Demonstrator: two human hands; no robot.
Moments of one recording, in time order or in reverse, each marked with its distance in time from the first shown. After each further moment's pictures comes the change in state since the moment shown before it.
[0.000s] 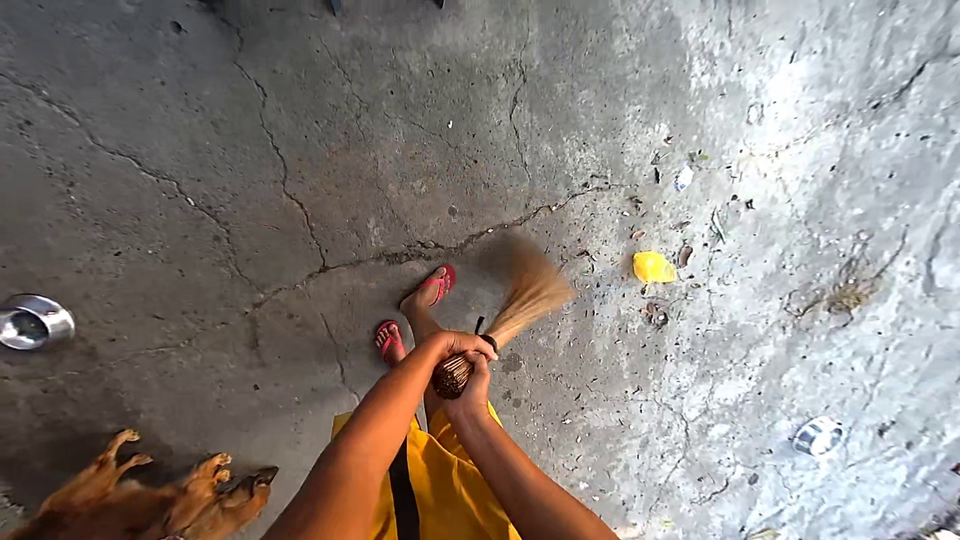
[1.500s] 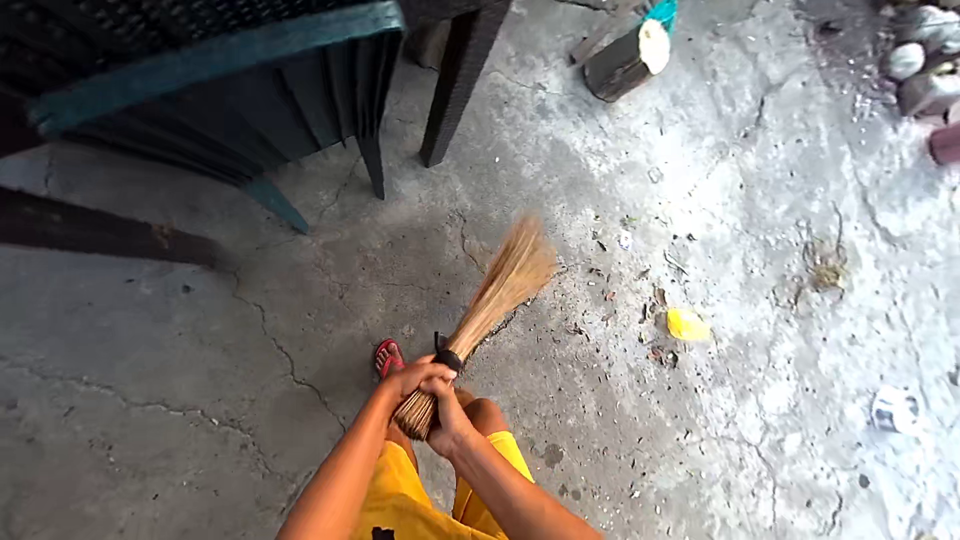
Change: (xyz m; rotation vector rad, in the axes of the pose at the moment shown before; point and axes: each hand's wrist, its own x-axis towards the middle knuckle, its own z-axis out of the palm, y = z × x) left_hand -0.131 0.255 -0.207 -0.145 0.174 0.271; right_hand 0.055 -0.146 0.313 -0.096 -0.292 0.143
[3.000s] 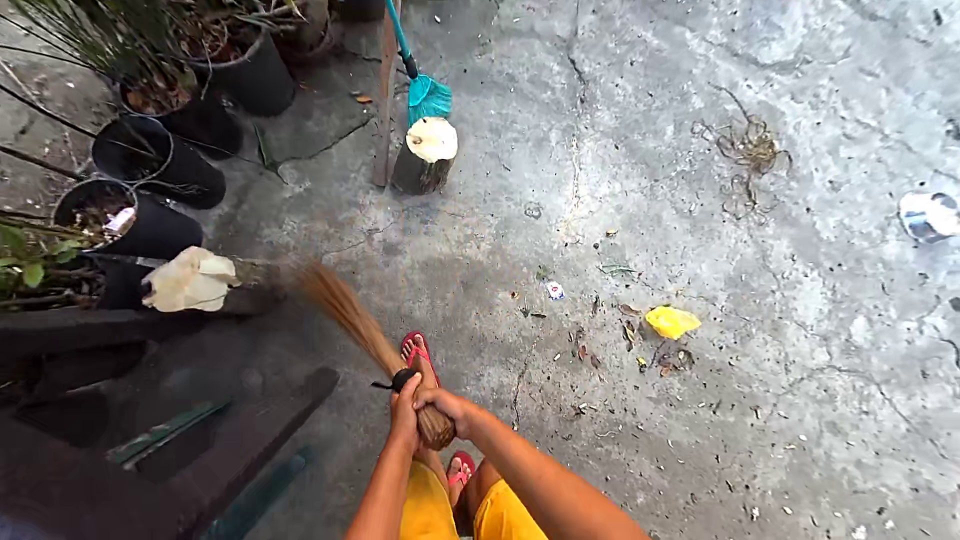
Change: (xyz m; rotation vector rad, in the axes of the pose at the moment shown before) left_hand 0.425 0.498 0.198 0.110 0.470 0.122; right_hand 0.165 -0.681 -0.040 -0.083 -0.174 0.040
